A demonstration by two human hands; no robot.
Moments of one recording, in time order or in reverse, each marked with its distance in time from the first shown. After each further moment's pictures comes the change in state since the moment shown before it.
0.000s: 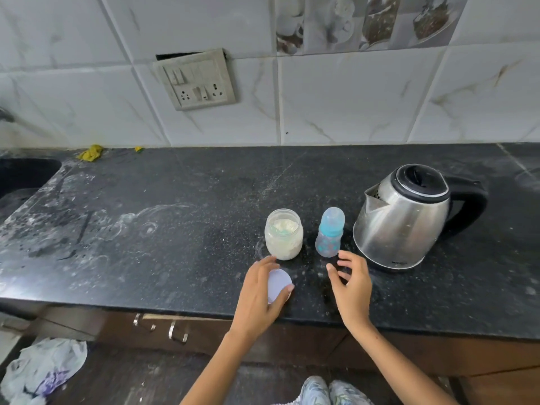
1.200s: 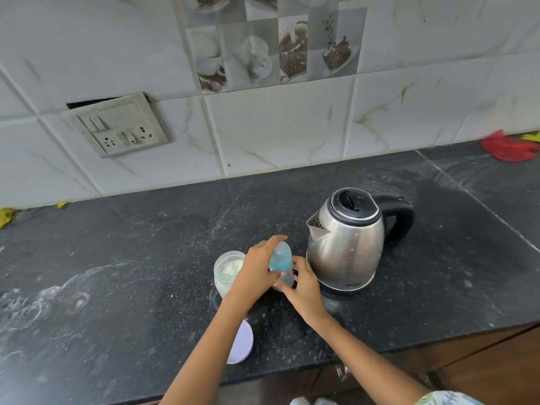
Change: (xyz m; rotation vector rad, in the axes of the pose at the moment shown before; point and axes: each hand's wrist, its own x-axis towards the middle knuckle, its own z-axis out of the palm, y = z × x) left_hand 0.158 0.058 0.039 0.046 -0.359 0.090; right_hand 0.069 0.022 0.019 -0.002 -0.180 0.091
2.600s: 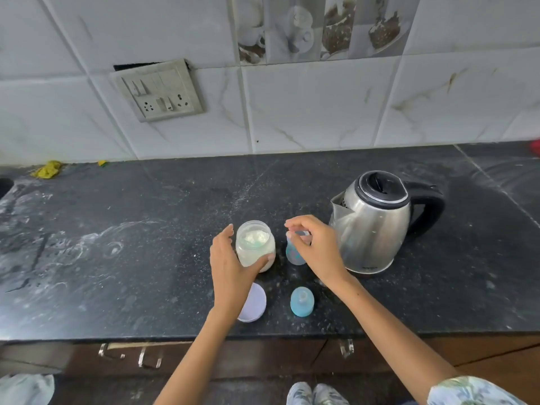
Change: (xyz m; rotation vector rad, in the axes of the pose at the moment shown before) left_hand -0.093 -0.023 -0.010 -0.160 0.590 -0.366; right_hand -0.002 -0.090 -0.034 -0.072 -0.089 -0.329
